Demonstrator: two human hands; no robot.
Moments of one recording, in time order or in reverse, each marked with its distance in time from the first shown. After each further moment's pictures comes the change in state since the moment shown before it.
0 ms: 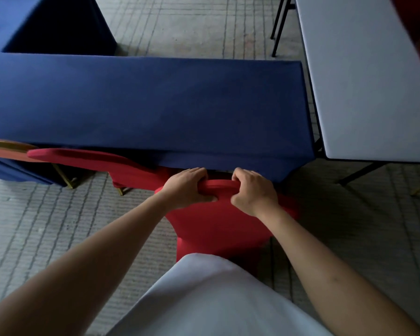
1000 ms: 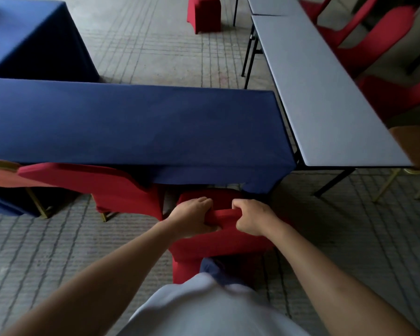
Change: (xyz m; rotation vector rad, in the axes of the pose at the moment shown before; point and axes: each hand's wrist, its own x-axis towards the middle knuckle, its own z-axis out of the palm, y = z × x) left_hand -0.079 -0.009 0.032 0.050 -0.021 0.197; right_hand -0.070 -0.054 0.017 -0.074 -0.326 0.209
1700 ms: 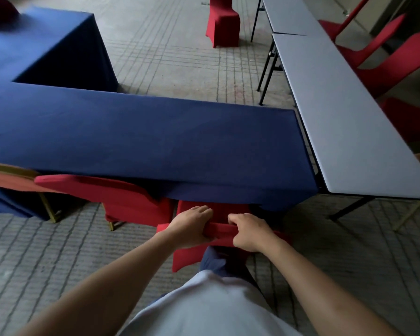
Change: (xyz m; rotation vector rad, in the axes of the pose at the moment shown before) left_hand 0.019 -0.087 -0.013 -0.006 0.086 0.030; right_hand 0.084 -0.044 0.013 -0.157 0.065 -0.127
